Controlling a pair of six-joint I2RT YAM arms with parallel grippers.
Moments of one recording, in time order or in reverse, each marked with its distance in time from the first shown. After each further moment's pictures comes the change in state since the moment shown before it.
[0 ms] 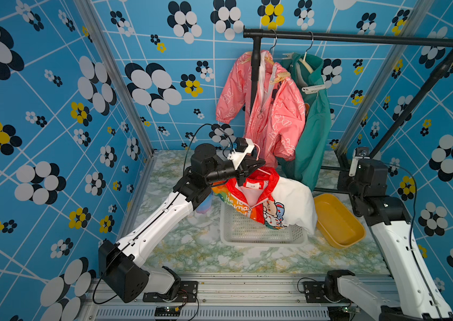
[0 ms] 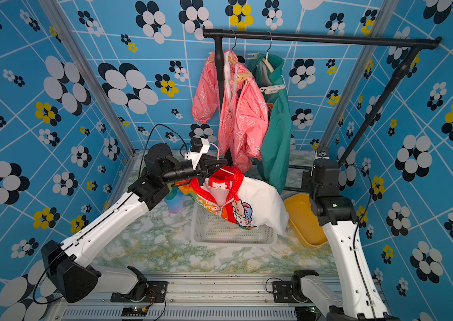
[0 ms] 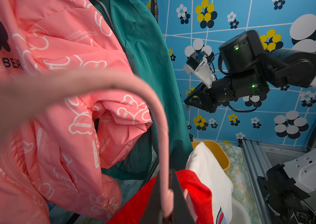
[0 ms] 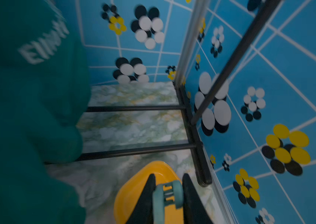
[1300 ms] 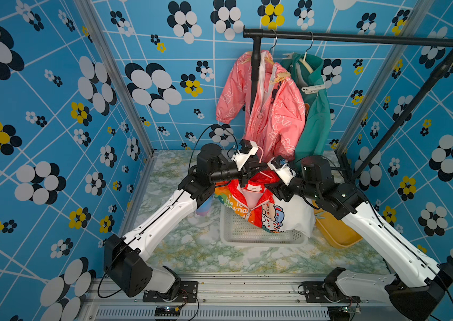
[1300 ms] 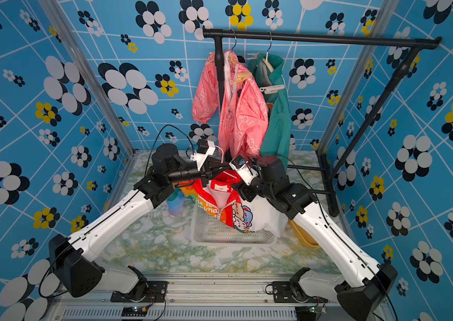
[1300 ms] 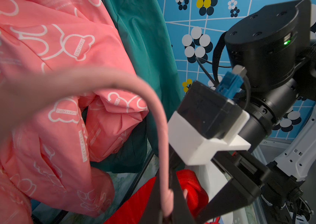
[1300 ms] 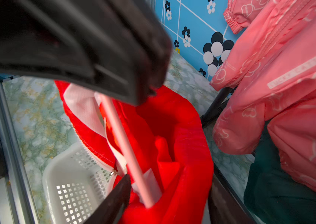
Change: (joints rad) left arm -0.009 0.035 0.006 -0.031 0.028 0.008; right arm 0.661 0.112 0.156 0.066 -0.546 -0.334
